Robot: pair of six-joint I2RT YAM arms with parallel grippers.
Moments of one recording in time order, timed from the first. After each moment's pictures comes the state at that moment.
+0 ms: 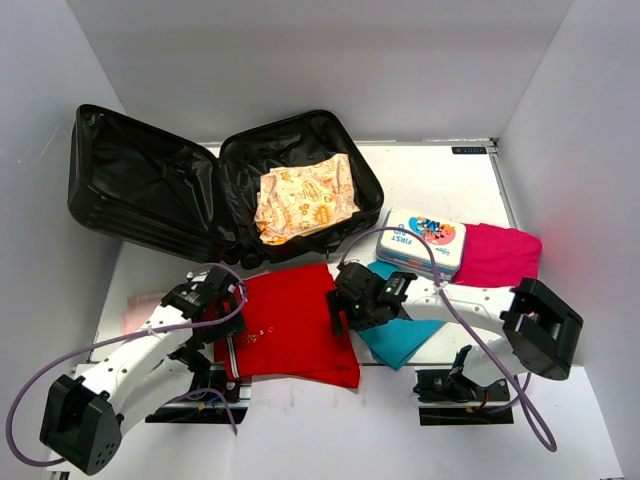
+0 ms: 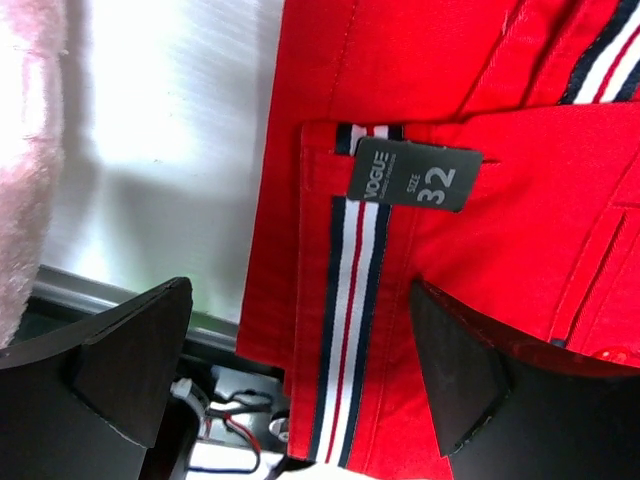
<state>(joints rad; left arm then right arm) -0.49 0.87 0.50 -1.01 -0.24 -0.82 1.08 1.41 0.78 -0.50 0.01 0.72</state>
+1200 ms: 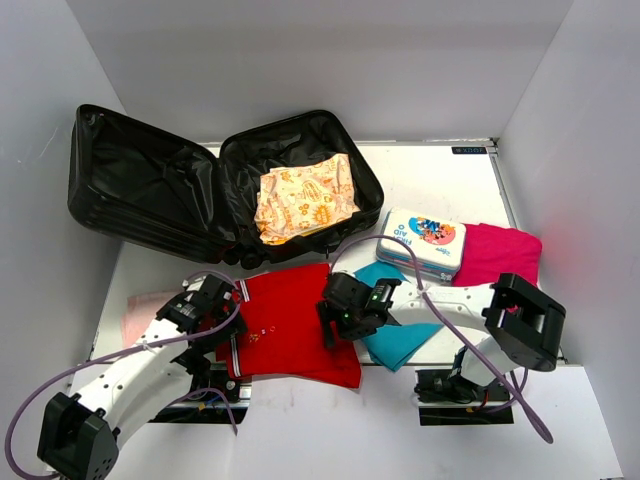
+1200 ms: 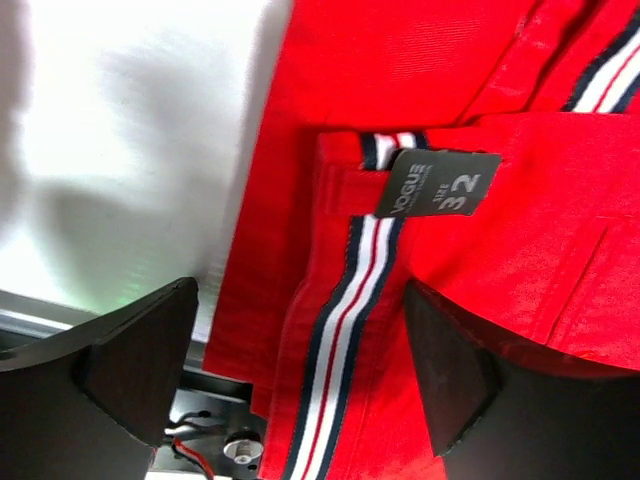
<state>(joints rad) -0.48 0.77 0.40 -0.93 -0.19 -0.93 1.16 1.49 0.80 -0.48 -0.03 0.79</state>
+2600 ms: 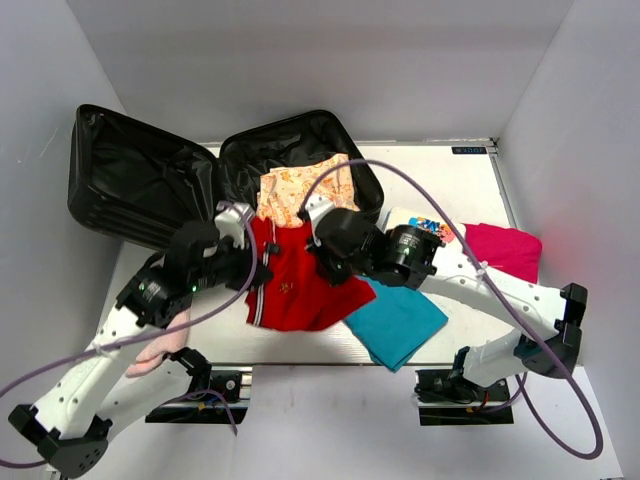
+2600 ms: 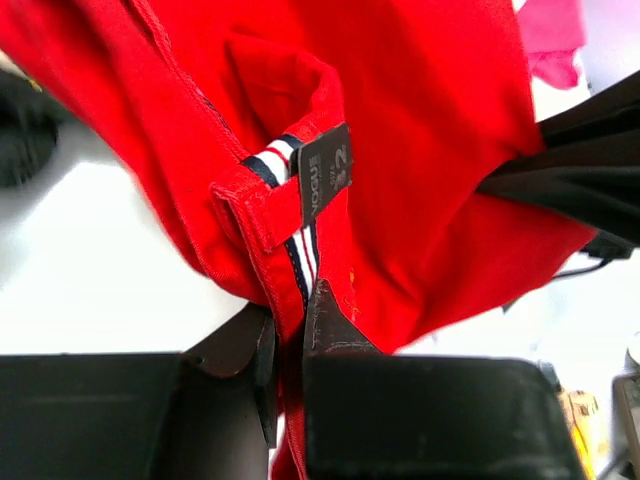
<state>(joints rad) -0.62 0.79 0.99 -0.78 0.19 -0.42 1.18 1.41 1.49 -0.88 0.21 0.30</state>
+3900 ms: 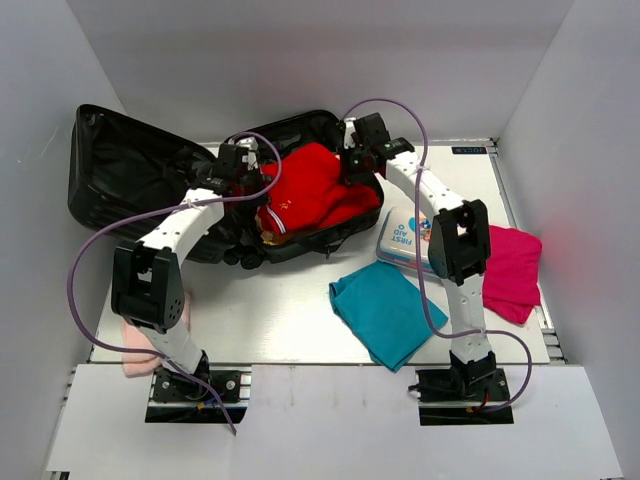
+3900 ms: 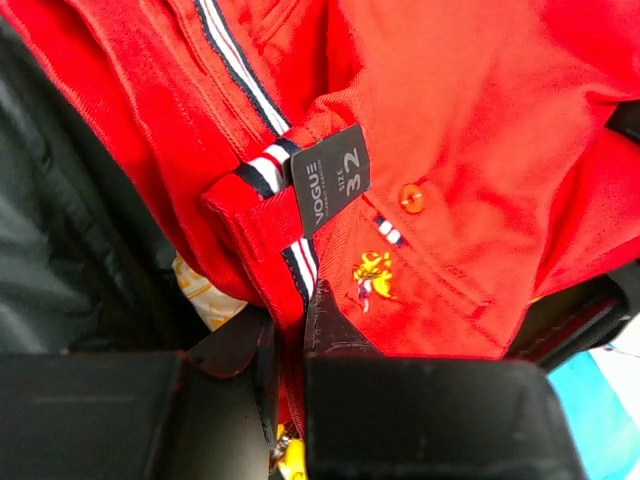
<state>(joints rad) -0.28 1.70 1.36 -0.42 0.09 -0.38 0.47 2.20 2.04 -0.64 -0.19 0.08</state>
